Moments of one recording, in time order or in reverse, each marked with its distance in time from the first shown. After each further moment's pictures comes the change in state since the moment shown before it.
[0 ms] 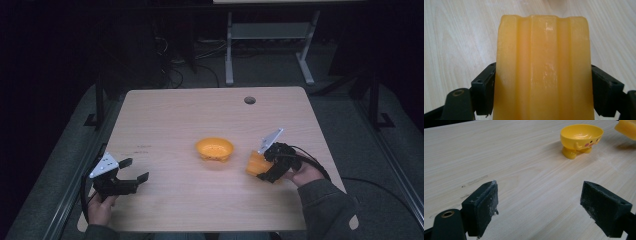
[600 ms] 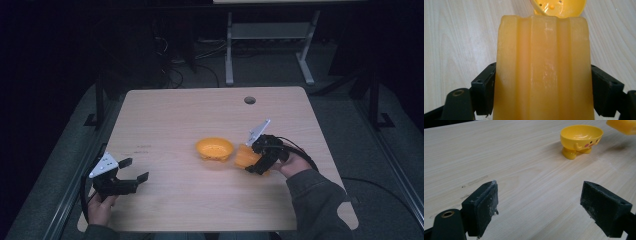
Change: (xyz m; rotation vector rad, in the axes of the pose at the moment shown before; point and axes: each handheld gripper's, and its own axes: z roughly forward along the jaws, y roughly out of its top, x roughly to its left) left arm 0.000 0.000 0.000 -0.005 -0.001 -0.006; right arm -0.006 0.037 0.004 -0.035 0.025 -0.058
